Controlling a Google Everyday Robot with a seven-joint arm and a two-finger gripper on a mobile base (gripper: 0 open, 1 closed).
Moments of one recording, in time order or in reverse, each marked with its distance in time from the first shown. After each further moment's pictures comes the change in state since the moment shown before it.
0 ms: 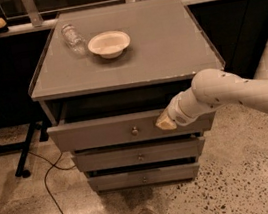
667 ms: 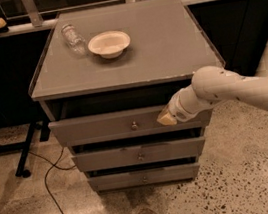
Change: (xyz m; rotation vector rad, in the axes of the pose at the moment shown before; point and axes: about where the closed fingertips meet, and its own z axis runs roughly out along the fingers) arm 0.000 -0.023 0.010 0.016 -0.004 0.026
